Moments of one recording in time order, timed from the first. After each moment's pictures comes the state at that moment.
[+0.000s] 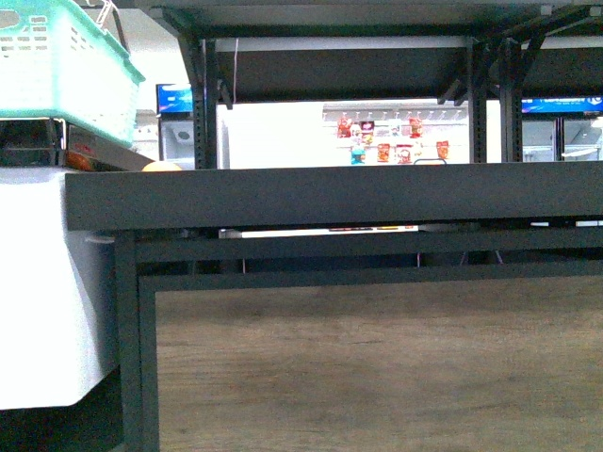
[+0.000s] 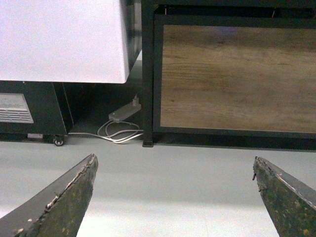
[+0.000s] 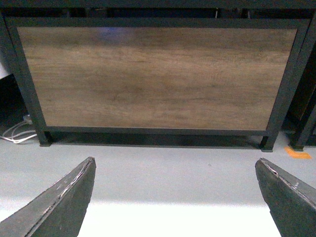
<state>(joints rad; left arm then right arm) 0.00 0.00 0.01 0.00 0.00 0.00 0.00 0.00 0.01 0.00 0.00 -0.01</state>
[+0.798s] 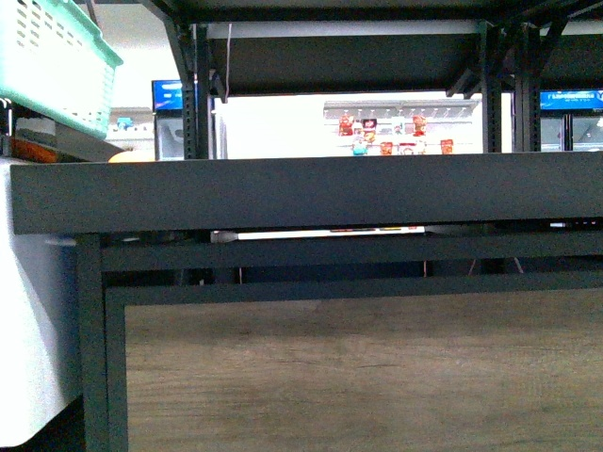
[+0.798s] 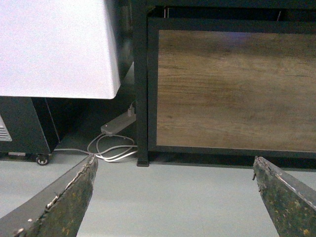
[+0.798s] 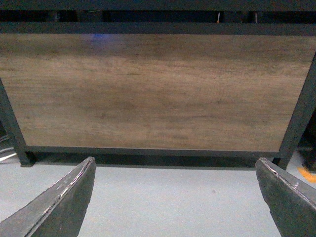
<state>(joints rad) 0.00 0.00 0.01 0.00 0.00 0.00 0.00 0.00 0.01 0.00 0.00 -0.01</state>
